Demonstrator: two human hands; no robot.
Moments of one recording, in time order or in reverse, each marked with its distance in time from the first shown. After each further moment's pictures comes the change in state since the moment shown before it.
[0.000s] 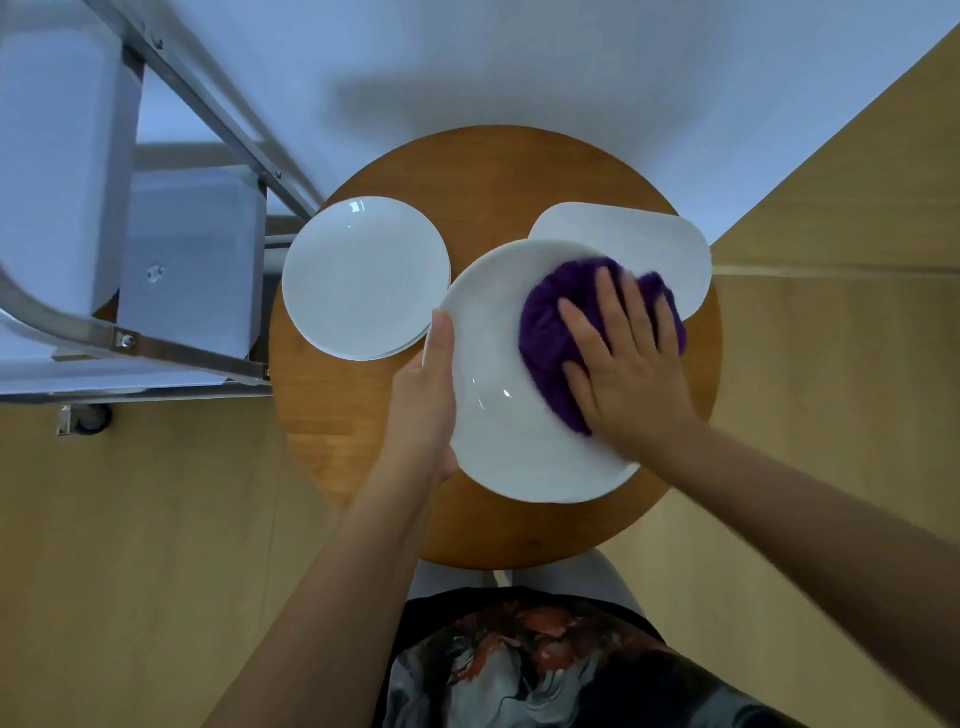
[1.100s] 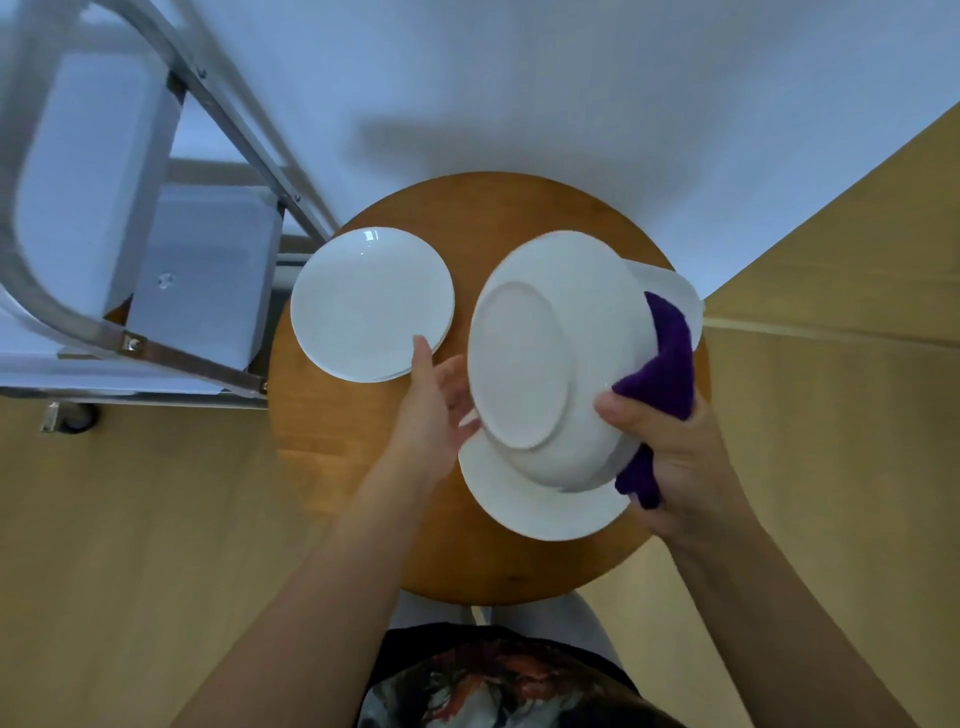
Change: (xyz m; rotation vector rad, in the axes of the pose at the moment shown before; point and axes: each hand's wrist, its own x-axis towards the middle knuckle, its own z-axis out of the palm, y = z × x) left_hand 0.025 0.000 0.008 -0.173 0.105 -0.252; right_hand -0.006 -0.025 -0.078 1.766 -0.066 0.799
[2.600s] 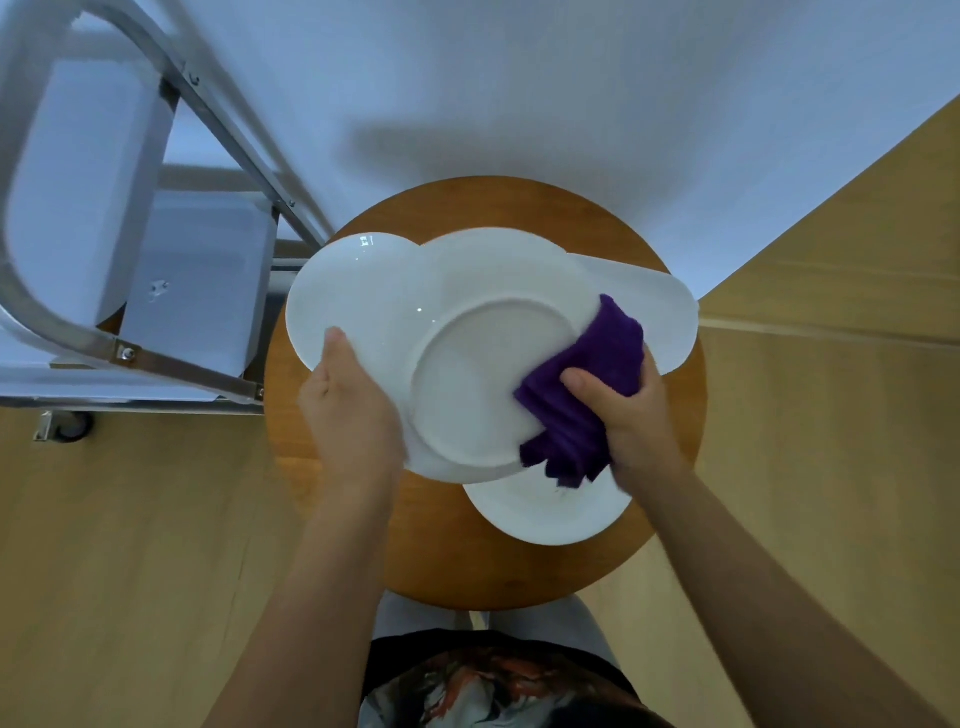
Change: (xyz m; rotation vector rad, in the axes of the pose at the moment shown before) left_hand -0.045 0.029 -0.011 0.002 0.496 0.584; right_hand 0.047 0.022 -0.006 -0.204 0.024 -0.061
